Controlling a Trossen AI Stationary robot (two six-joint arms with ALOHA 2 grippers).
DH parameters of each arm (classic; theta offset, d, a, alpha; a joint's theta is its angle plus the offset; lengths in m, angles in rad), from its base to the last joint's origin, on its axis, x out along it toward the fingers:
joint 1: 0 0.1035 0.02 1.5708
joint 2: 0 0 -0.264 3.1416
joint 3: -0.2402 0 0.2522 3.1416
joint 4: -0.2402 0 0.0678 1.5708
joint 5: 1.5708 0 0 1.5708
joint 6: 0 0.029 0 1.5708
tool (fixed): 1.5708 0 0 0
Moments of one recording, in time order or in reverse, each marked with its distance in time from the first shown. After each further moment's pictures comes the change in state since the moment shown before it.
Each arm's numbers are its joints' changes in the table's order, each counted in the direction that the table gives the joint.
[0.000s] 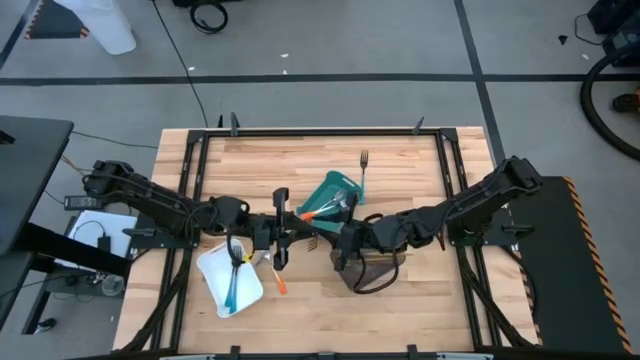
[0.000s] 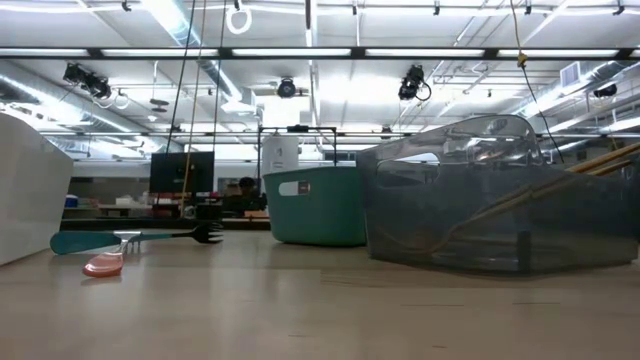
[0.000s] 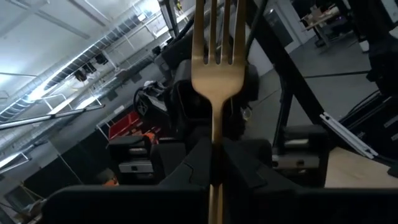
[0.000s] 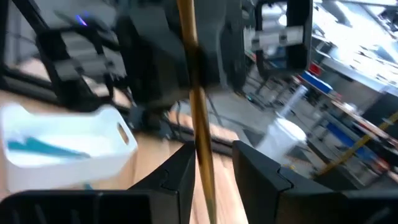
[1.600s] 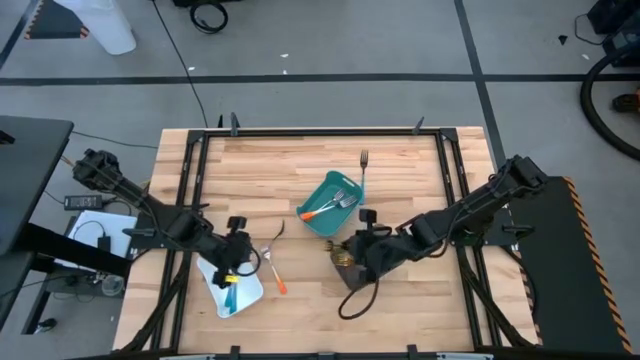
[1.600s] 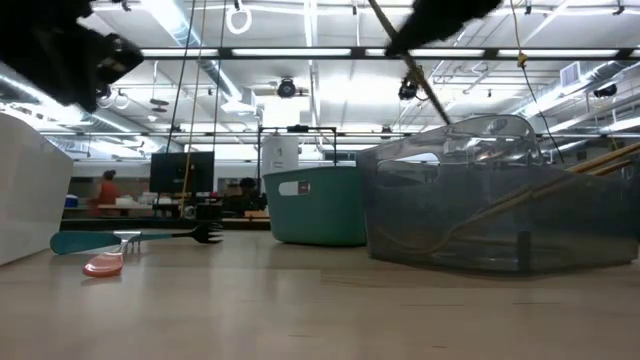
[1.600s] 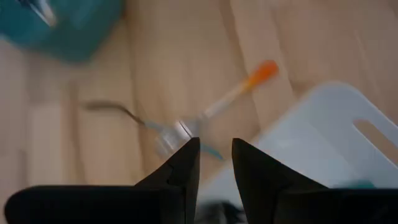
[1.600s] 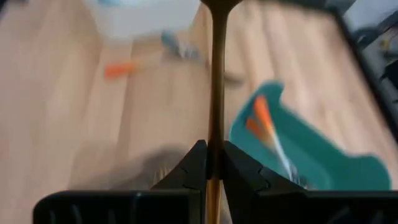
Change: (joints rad) left arm -0.292 0.252 0.001 -1.513 -0.142 -0.935; right arm 0.071 0.037 -0.001 -0.711 -0.127 0.605
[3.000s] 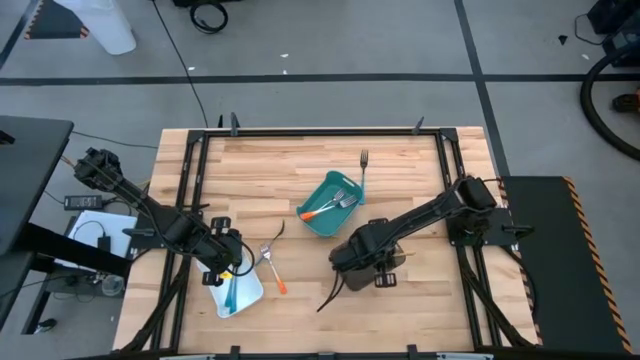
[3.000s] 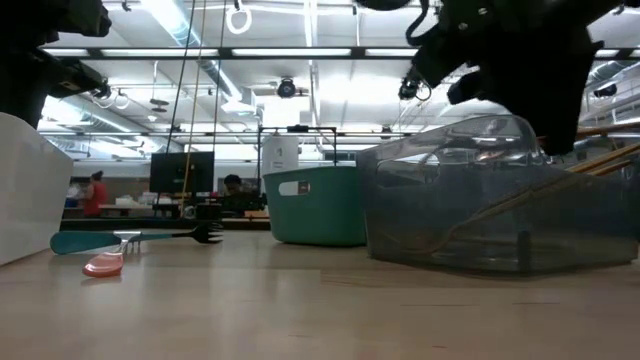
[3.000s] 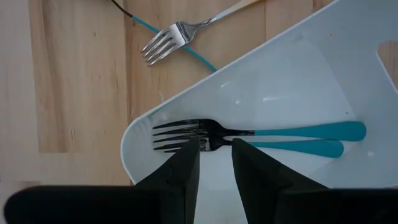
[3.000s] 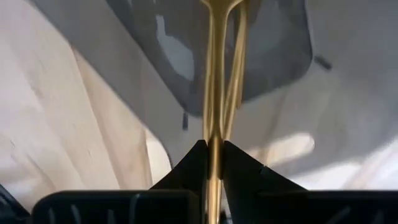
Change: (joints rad) left arm -0.045 -0.001 0.000 -0.244 0.101 -0.270; right arm -0.103 -0.445 -0.455 -1.089 -0.601 0.145
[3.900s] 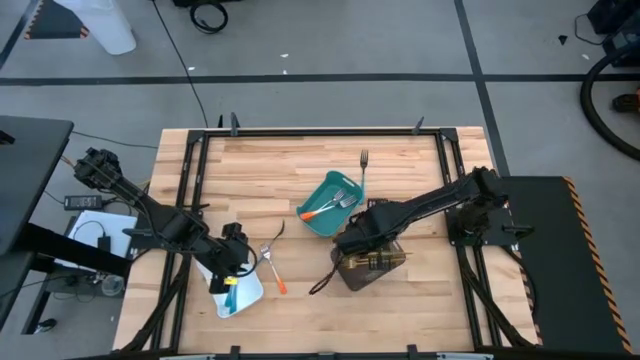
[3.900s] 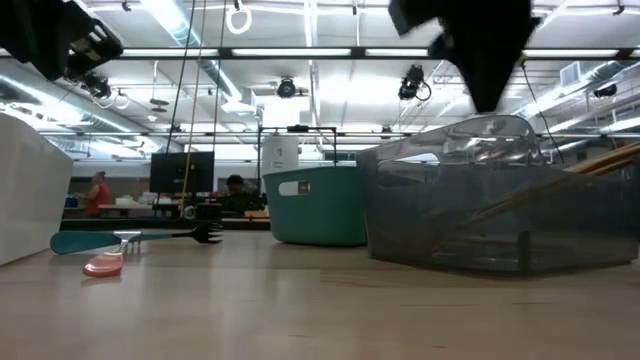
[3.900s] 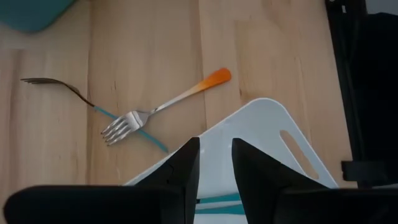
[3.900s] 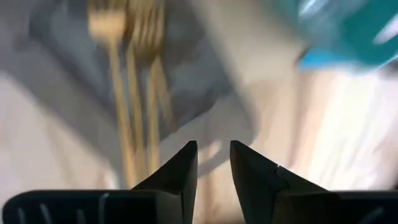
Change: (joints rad) left arm 0.000 0.000 -0.063 0.212 0.003 0.027; right arm -0.050 0.110 -0.062 -0.015 0.208 0.052
